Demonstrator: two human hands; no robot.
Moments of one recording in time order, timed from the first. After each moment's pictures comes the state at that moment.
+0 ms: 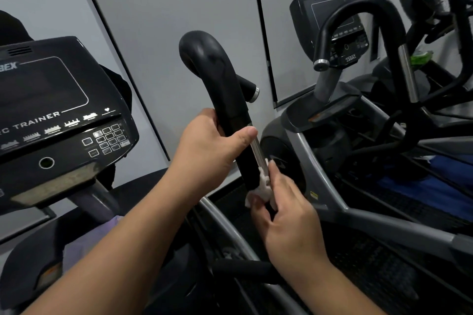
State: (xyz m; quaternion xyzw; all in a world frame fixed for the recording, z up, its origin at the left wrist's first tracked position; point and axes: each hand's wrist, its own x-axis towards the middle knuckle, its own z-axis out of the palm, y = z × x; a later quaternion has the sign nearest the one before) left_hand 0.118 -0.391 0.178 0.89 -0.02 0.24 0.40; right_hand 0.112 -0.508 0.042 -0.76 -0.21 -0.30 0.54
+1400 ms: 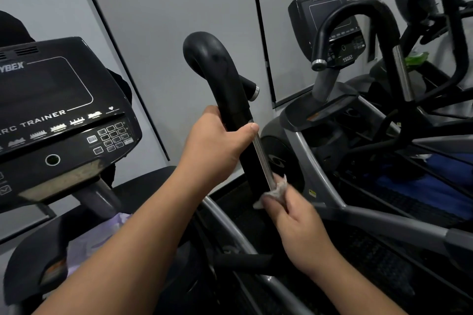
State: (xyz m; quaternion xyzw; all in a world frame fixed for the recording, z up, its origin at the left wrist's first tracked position) left_hand 0.120 -0.394 0.174 0.88 -0.01 0.25 0.41; right_hand 0.115 -0.526 0.024 -0.71 -0.20 -0.08 0.67
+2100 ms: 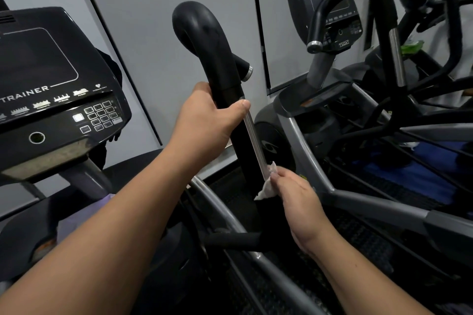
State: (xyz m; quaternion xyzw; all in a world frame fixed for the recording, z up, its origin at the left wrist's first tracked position) left_hand 0.122 -0.396 0.169 0.87 -0.01 0.26 0.42; right_hand 0.127 -0.534 0.005 -0.57 -0.13 0.03 0.81
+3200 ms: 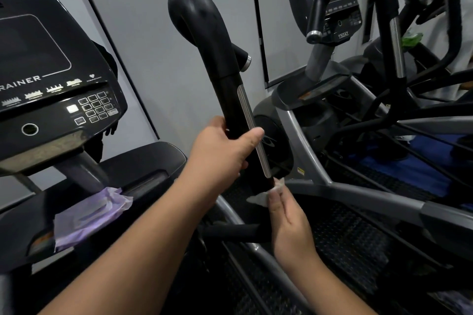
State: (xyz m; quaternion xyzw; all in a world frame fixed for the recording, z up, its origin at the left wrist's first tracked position) left_hand 0.097 -0.410 0.123 0.84 0.02 0.16 0.52; right_hand 0.090 -0.514 -0.038 -0.67 -0.10 -0.07 0.73
